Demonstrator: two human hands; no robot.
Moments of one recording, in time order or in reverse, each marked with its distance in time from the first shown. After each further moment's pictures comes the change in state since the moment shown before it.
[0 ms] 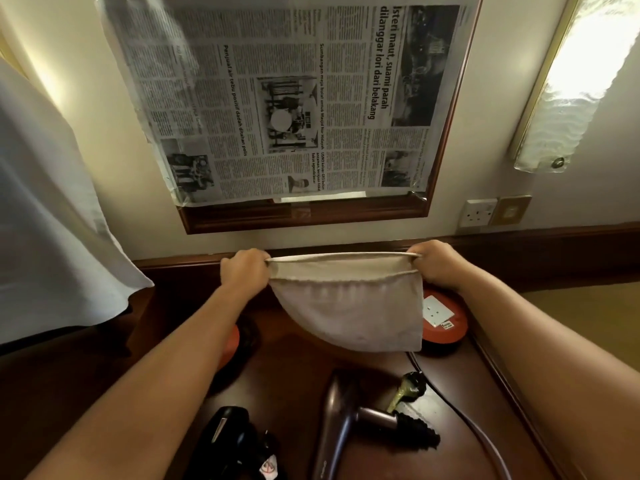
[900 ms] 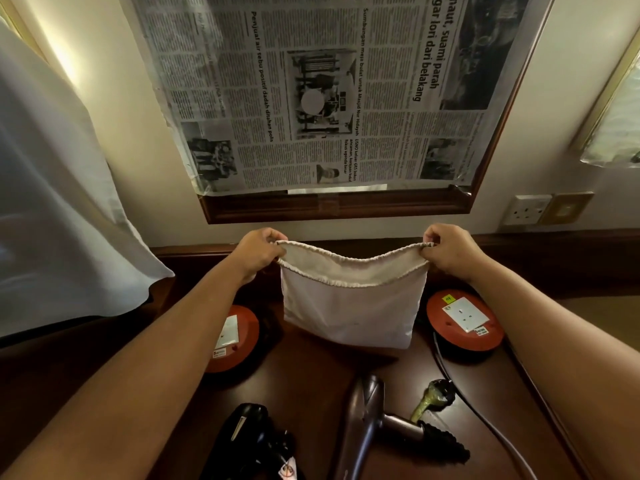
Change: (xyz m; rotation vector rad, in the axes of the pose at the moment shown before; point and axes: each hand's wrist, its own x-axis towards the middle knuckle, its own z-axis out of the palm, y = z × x) left_hand 0.047 -0.039 -0.003 -0.845 -0.186 -0.170; right_hand 0.058 -0.018 0.024 0.037 0.143 -0.103
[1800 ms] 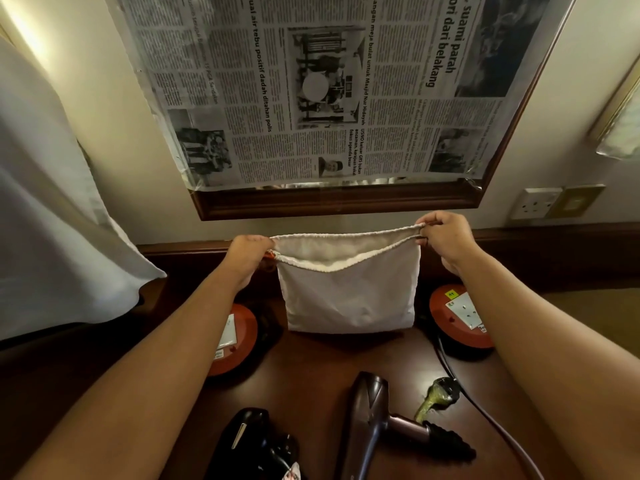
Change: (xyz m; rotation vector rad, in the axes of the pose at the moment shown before) left_hand 0.022 -0.023 0.002 -0.370 0.126 -0.172; right_hand 0.044 -0.004 0.033 0.506 0.186 0.302
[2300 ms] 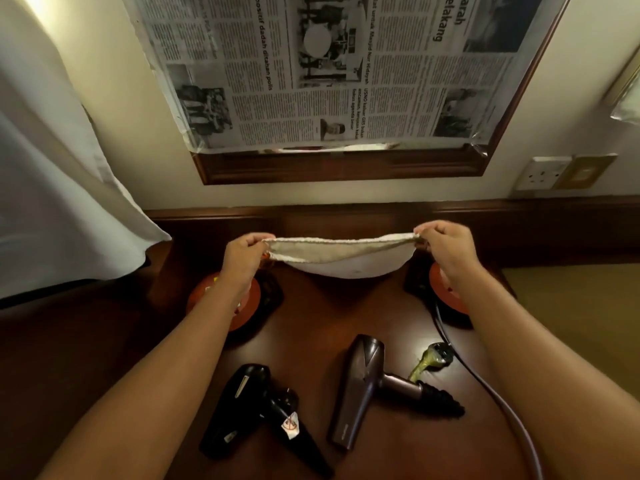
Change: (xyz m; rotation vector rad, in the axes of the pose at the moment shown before) left_hand -0.047 -0.060 -0.004 -0.055 0.099 0.050; right_hand -0.053 0.056 0.003 0.121 -0.014 -0.013
